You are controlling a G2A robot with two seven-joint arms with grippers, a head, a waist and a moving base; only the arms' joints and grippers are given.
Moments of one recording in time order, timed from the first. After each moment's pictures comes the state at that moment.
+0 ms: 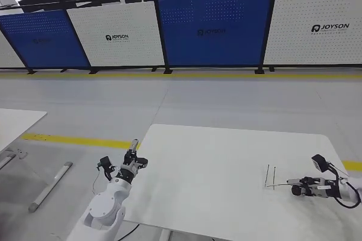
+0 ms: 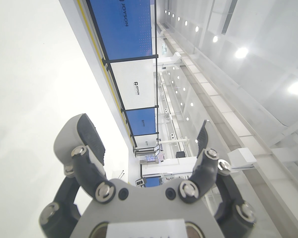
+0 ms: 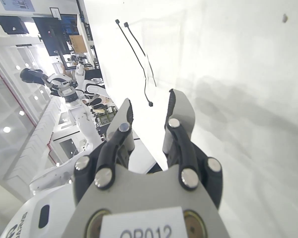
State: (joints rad) left arm 1.73 -1.15 -1.60 -1.80 -0.42 0.00 0.00; right arm -0.75 -1.01 1.13 -0.65 0.06 -0.14 1.38
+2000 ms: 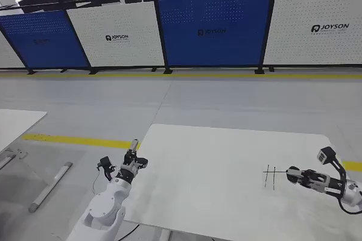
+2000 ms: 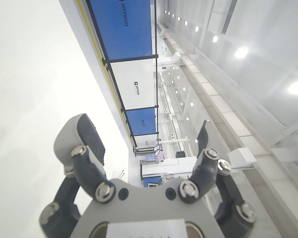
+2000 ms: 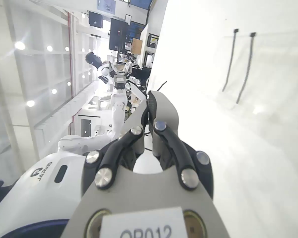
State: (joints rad) left arm 1.73 -1.15 -1.60 -1.80 -0.42 0.00 0.00; right arm -0.98 -0.95 1.20 -1.01 0.53 -0.31 1.27
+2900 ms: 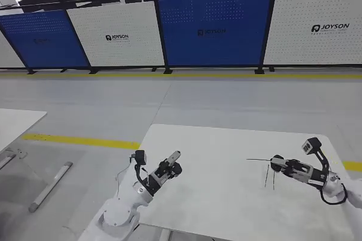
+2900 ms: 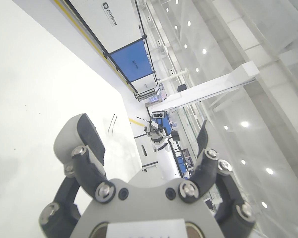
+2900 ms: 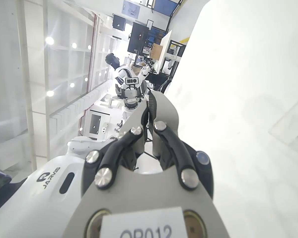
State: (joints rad) left arm 1.72 -1.14 -1.45 -1.92 -0.20 -0.13 -0.32; right arm -0.98 -0.98 1.14 -1.11 0.57 -0.29 1.14
